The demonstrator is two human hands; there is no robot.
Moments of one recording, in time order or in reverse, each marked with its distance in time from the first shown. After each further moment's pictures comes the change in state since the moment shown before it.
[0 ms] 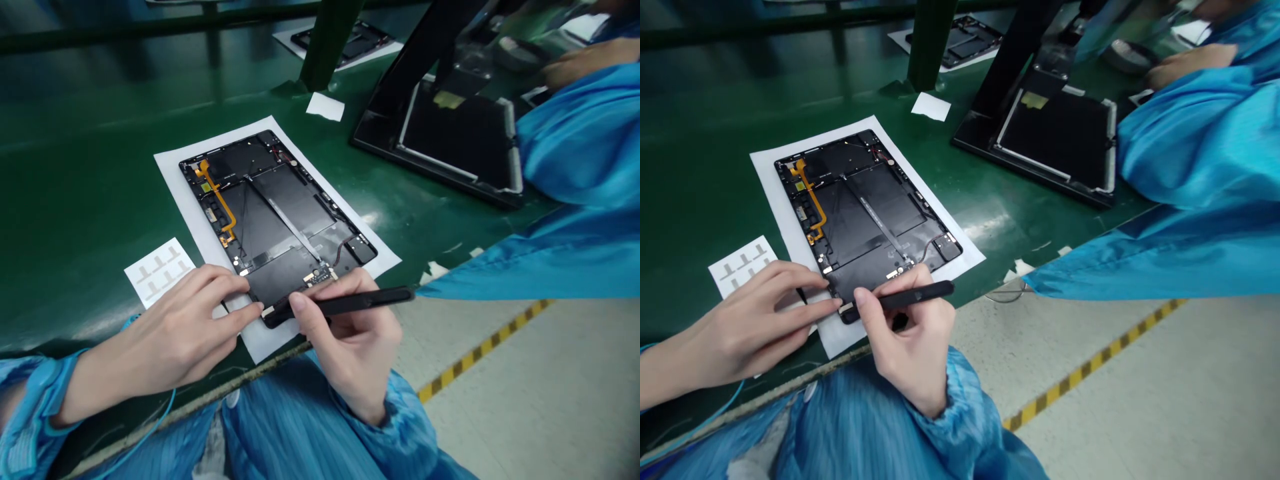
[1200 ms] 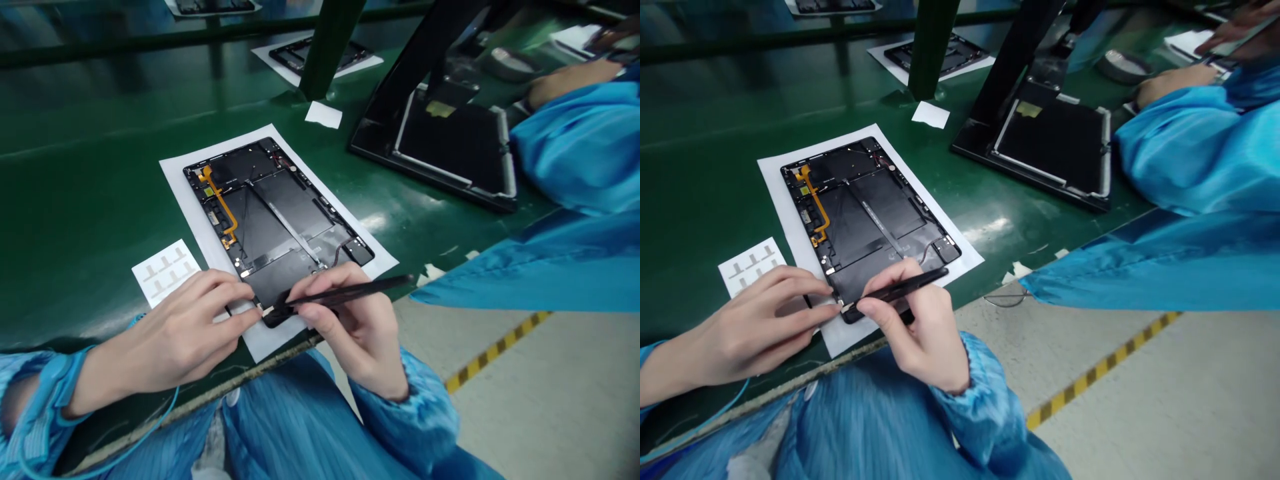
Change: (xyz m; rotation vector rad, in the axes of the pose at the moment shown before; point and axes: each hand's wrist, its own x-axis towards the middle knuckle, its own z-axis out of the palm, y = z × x) left_hand 0.000 -0.001 0.001 -0.031 -0.013 0.028; right_hand 0.017 0.009 -0.023 0.035 -0.402 -0.141
